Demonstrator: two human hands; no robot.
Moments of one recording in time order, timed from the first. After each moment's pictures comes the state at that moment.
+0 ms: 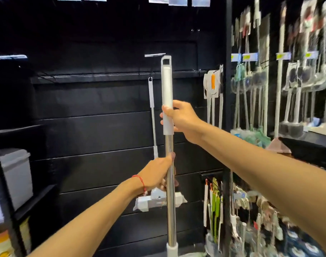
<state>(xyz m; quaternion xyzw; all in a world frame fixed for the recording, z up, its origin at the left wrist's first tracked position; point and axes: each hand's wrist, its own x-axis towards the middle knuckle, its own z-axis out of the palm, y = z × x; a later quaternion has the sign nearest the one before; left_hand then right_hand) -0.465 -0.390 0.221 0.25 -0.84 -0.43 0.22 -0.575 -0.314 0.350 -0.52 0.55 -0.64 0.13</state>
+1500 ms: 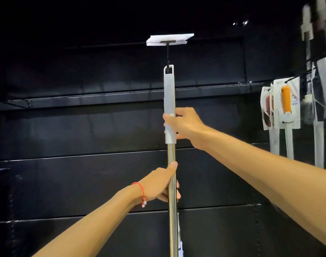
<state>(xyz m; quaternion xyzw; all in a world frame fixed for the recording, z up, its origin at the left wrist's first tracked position) -0.666 -0.788 0.322 0.32 -0.83 -0.41 0.23 -0.791 -0.733 0.440 -0.59 0.54 -0.60 0.10</state>
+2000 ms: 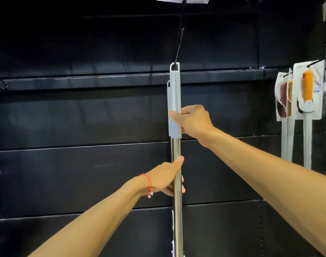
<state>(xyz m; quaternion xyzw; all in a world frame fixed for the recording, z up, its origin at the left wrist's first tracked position) -0.695 -0.867 0.305 0.32 -0.82 -0.43 0.19 -0.820 -0.807 0.414 -0.54 0.58 -0.61 0.00</state>
